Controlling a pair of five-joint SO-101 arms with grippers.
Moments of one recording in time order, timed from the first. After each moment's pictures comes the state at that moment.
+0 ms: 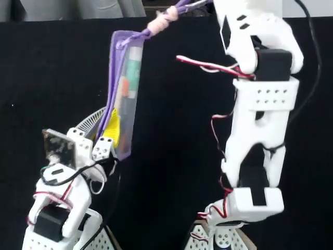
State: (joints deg) left arm 15.3 -101.7 68.7 44.6 3.2; right arm -0.2 4.4 -43.2 56.7 20.9
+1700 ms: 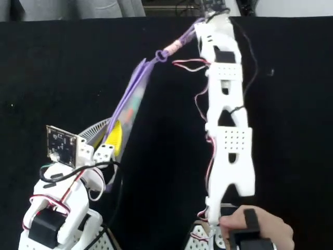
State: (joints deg) left arm 15.4 -102.4 62.6 56.0 6.2; right arm 3.5 71.1 -69.0 26.3 20.4
